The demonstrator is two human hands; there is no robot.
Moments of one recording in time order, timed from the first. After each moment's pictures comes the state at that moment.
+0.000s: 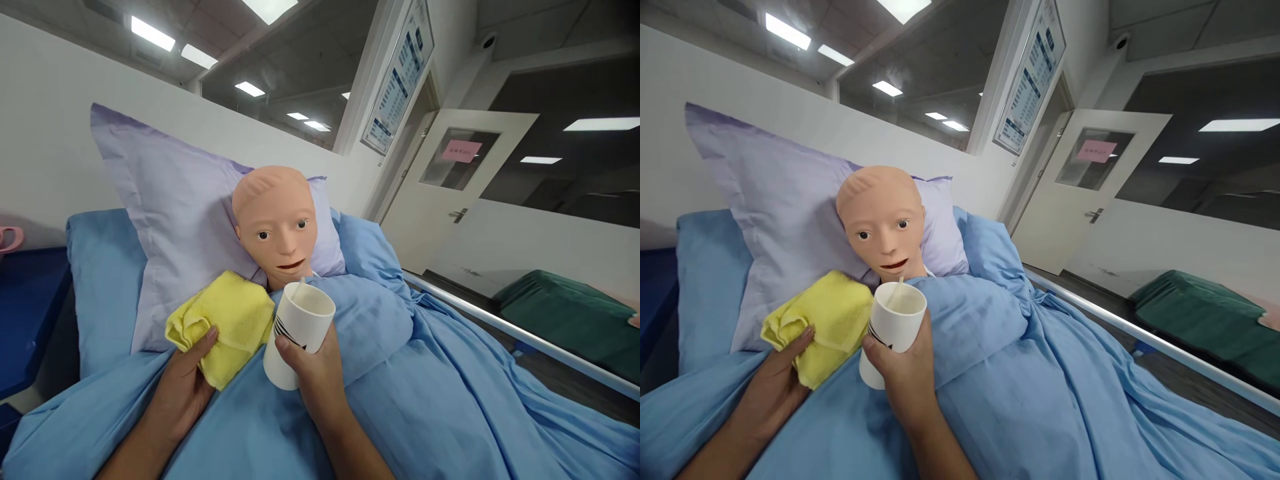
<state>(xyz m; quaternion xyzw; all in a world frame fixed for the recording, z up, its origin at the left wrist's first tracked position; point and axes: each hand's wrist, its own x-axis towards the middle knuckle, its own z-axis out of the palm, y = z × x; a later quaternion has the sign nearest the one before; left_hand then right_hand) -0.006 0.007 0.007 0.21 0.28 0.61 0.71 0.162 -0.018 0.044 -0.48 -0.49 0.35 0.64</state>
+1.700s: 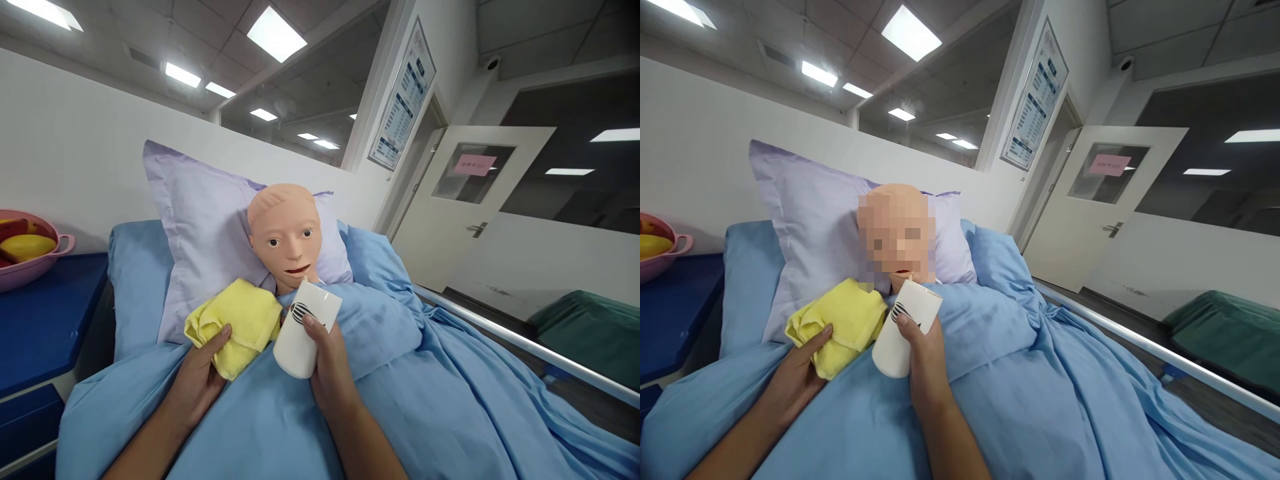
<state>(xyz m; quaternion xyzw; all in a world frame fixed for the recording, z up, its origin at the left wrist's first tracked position) -0.006 -0.001 0.009 0.23 0.28 0.62 0.69 0.168 -0.012 0.043 -0.35 -0.41 0.51 0.67</state>
